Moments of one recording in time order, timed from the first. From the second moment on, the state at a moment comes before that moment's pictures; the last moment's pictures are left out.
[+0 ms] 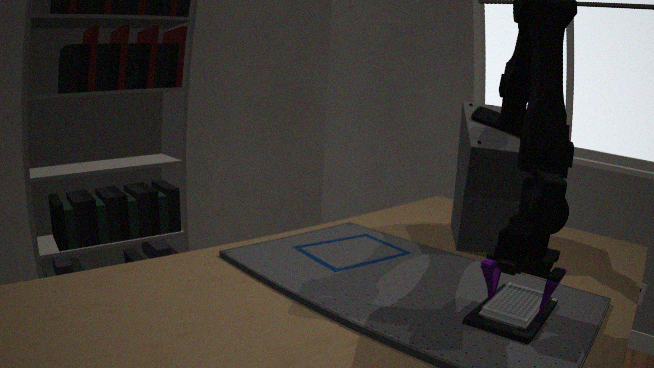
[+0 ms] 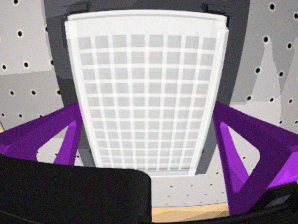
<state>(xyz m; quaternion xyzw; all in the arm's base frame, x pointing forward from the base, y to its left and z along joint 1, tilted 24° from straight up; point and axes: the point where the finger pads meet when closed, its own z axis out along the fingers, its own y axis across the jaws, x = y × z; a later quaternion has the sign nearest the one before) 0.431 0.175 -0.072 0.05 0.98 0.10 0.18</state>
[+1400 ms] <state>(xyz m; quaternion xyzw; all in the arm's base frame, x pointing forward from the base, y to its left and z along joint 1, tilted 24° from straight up) 0.430 0.175 -0.070 0.05 0.98 0.10 0.18</state>
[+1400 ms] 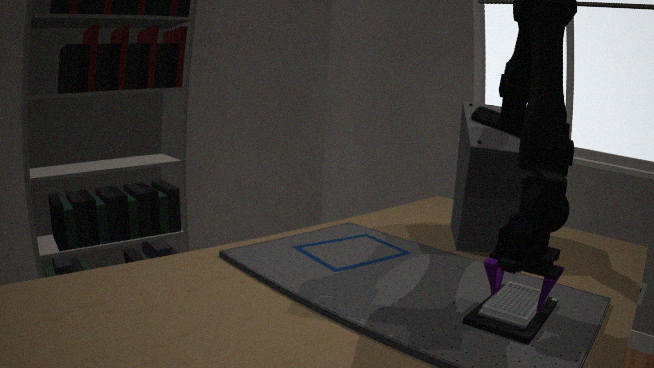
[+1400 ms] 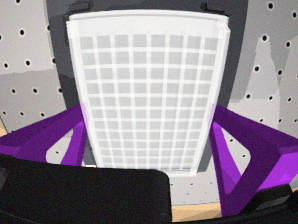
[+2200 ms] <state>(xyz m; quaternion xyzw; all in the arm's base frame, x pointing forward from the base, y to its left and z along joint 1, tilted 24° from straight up) 0.418 0.170 -0.039 0.06 0.98 0.10 0.18</state>
